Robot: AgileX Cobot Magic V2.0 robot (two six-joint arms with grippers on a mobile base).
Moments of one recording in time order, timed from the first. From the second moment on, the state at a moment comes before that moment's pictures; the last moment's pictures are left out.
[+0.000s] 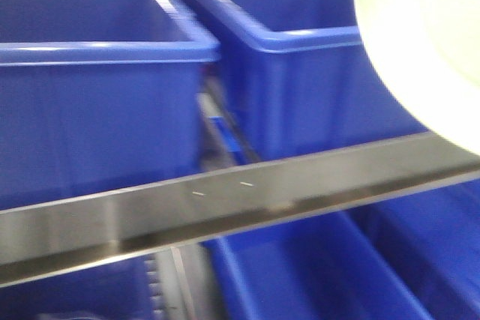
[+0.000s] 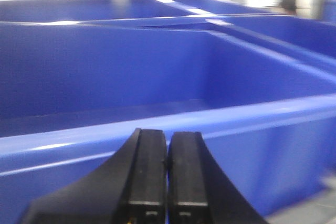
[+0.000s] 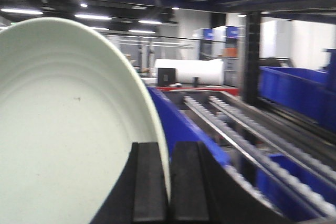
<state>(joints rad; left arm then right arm) -0.13 0.00 0.01 -0.03 0.01 0.03 0.03 0.05 -0.03 0.05 -0.26 -0.03</state>
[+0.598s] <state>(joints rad) -0.13 0.00 0.01 -0.03 0.01 0.03 0.03 0.05 -0.03 0.05 -0.26 -0.03</state>
